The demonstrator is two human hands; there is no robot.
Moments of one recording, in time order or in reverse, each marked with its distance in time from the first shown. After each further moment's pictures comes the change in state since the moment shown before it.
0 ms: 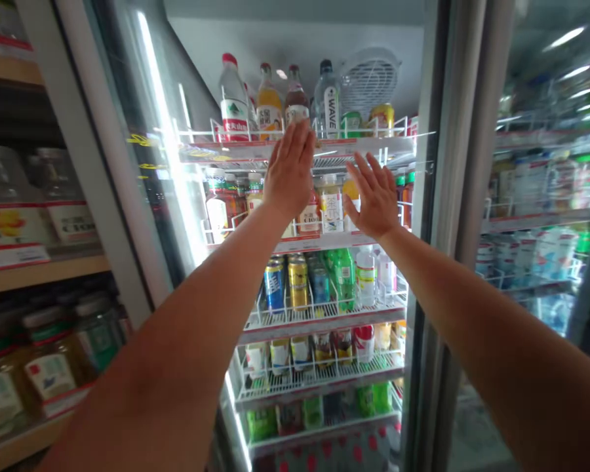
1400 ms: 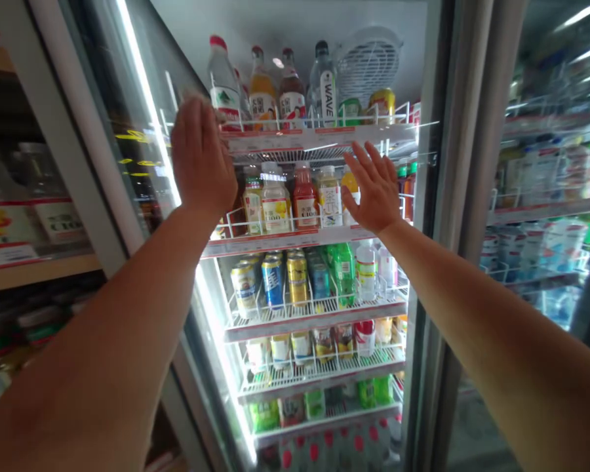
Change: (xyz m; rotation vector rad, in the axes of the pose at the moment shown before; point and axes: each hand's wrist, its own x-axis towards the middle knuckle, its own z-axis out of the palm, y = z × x) left_hand -0.039 -0.101 -0.050 0.276 0.109 -0.173; right_hand 0.000 0.003 -0.001 0.049 -0.035 0.013
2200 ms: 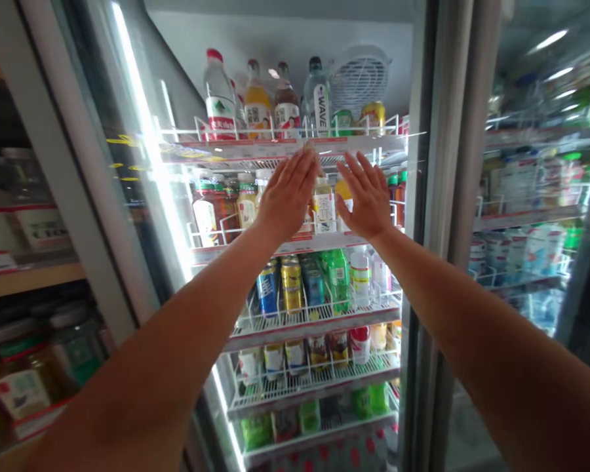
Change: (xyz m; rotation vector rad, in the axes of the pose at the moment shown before) left_hand -0.020 0.128 0.015 -0.189 -0.152 0.370; right_hand 0.000 -0.004 -0.001 -0.048 0.040 -0.010
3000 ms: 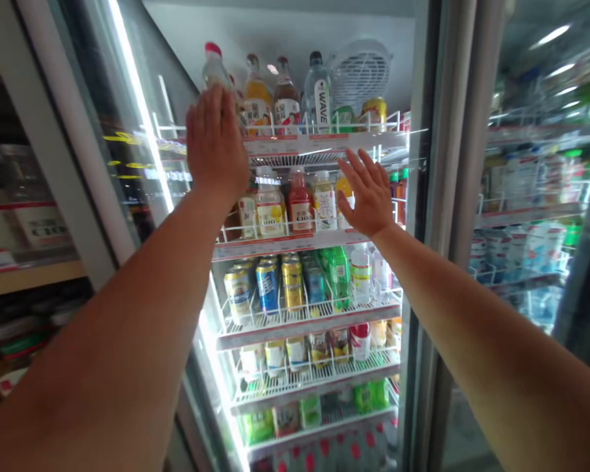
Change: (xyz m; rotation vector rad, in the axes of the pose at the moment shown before) left_hand 0.017 -0.128 -0.017 0.340 0.109 -0.364; right_hand 0.000 0.002 0.000 0.028 -0.021 0.010
